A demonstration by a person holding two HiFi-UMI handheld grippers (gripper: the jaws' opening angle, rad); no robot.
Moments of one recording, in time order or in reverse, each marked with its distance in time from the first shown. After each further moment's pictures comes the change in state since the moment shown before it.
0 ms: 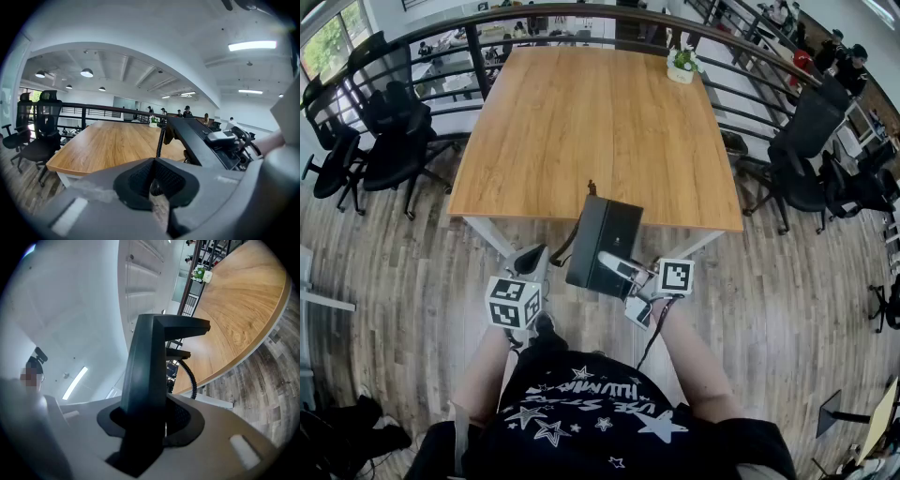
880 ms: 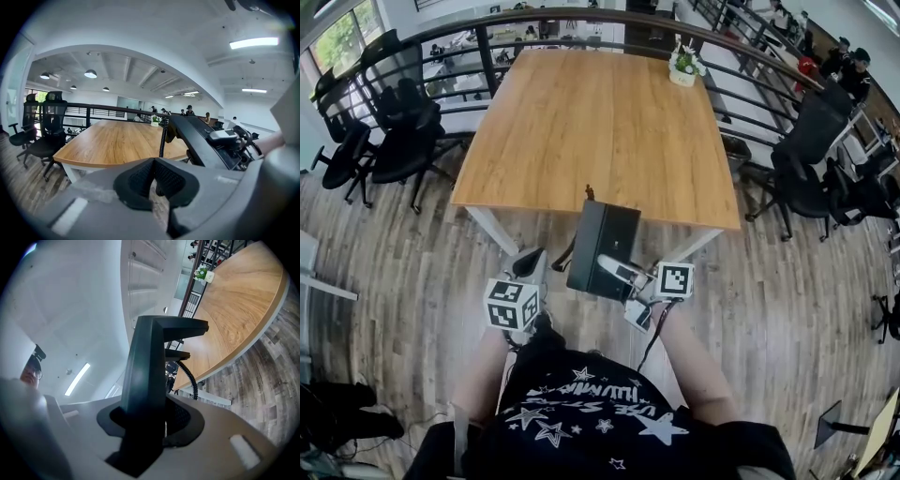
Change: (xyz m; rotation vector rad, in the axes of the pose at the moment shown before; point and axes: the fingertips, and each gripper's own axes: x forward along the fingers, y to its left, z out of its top) left arm -0.025 -0.033 -0.017 -0.018 0.006 0.048; right arm -0.034 0.017 -0.022 -0.021 0.035 0.020
